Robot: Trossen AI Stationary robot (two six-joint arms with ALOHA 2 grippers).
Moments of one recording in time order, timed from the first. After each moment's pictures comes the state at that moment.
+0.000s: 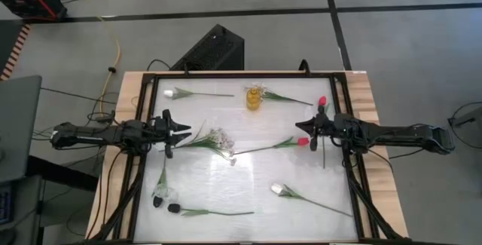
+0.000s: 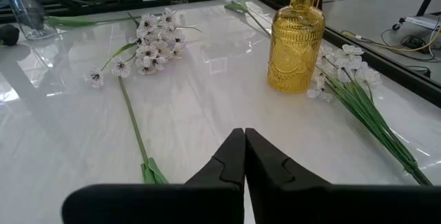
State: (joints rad) left arm -0.03 0.12 0.01 0.06 -0.23 -0.13; right arm -0.19 0.38 0.00 0.08 0.13 0.07
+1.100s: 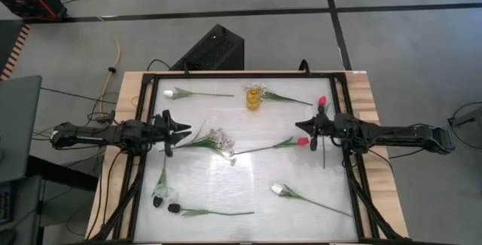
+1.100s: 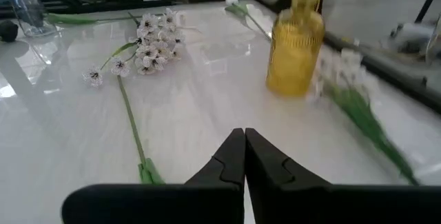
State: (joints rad) left arm -0.04 0.12 0.01 0.07 -0.25 -0.30; right arm -0.19 0.38 0.01 0.11 0.13 0.01
